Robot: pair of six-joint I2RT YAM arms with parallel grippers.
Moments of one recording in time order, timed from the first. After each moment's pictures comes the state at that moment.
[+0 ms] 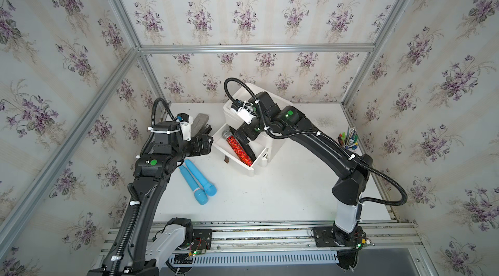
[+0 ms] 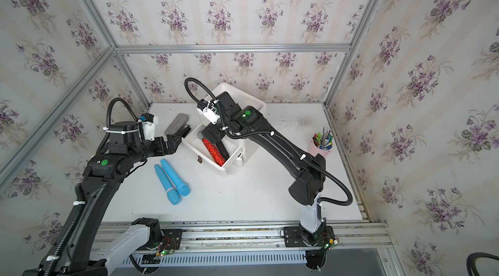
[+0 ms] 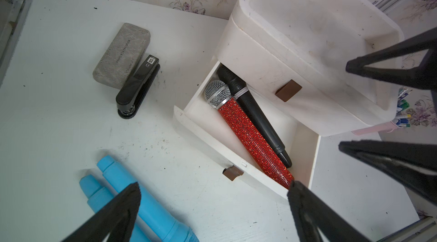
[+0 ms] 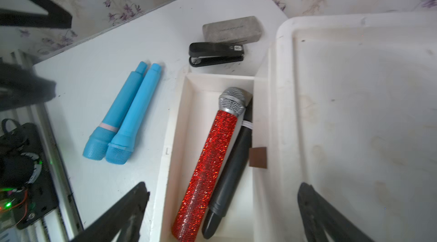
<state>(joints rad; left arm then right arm) -0.05 0.97 1.14 -0.83 0.23 -0.18 0.87 1.90 2.03 -0.92 -0.10 -0.15</state>
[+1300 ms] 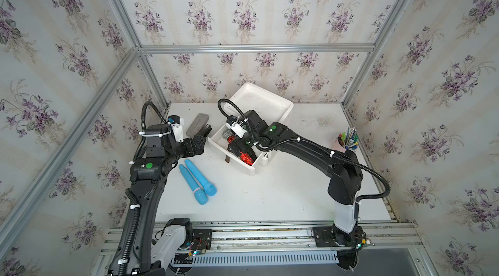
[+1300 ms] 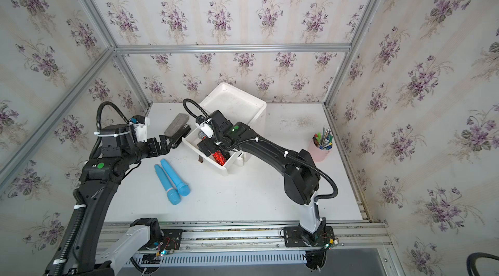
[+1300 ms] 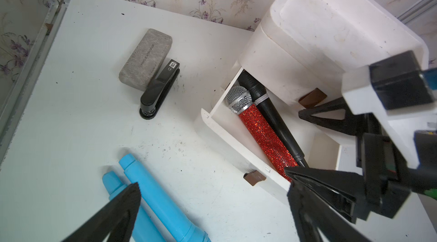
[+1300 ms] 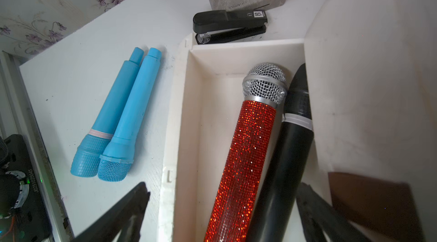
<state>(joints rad) 0.07 0.94 1.08 -0.79 0.30 -0.15 0.88 1.95 1.78 -0.65 -0.10 -0.01</state>
